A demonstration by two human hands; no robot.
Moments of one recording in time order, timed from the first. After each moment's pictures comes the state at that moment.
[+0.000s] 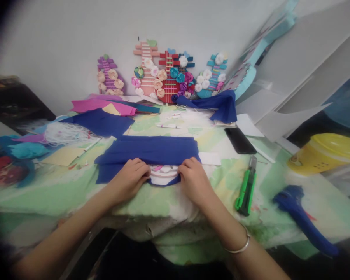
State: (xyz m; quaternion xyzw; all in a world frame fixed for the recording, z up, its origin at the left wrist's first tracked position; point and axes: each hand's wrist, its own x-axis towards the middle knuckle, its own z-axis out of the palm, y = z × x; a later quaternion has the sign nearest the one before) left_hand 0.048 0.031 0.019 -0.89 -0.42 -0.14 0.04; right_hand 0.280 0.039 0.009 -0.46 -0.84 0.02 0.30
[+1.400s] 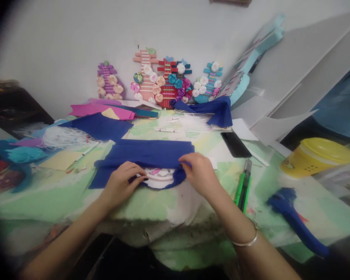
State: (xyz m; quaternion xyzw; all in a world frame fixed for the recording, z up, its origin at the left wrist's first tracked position) left_hand 0.046 0.027 0.018 -0.81 -0.47 -0.34 -0.07; right_hand 0.296 0.053 0.047 -0.52 -0.80 0.06 0.29
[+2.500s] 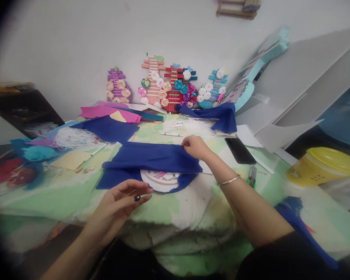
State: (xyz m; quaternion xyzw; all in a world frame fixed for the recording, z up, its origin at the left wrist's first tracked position) left_hand 0.063 -0.034 0.034 -0.37 -0.39 -0.57 -0.62; right_hand 0.282 0.154 0.070 -0.54 -0.83 0.10 0.14
